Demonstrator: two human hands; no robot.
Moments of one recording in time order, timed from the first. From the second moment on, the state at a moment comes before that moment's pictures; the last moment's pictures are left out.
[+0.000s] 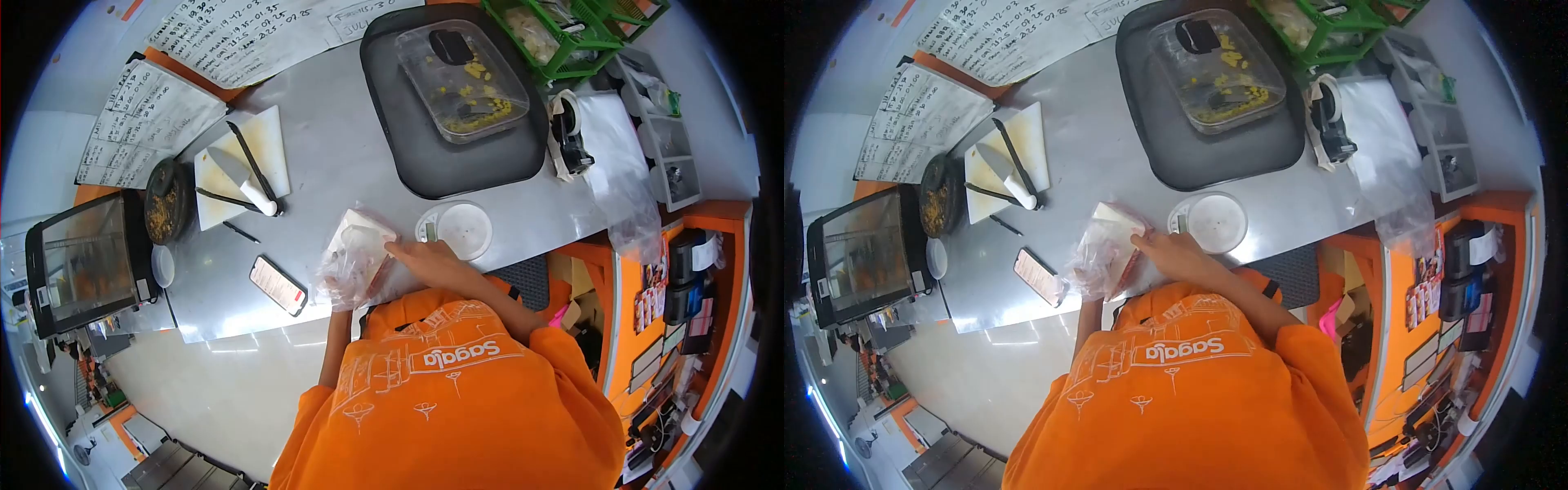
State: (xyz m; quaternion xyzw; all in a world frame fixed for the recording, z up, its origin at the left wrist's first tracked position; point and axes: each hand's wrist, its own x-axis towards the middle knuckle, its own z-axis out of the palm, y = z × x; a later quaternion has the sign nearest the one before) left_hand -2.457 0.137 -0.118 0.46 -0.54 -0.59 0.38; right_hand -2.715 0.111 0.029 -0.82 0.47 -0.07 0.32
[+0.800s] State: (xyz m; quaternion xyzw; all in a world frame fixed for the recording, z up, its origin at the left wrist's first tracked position) left_hand -2.498 0.126 -0.023 0.50 -0.38 -0.67 0.40; right_hand -2.713 0.117 0.021 -0.80 0.49 -0.06 0.34
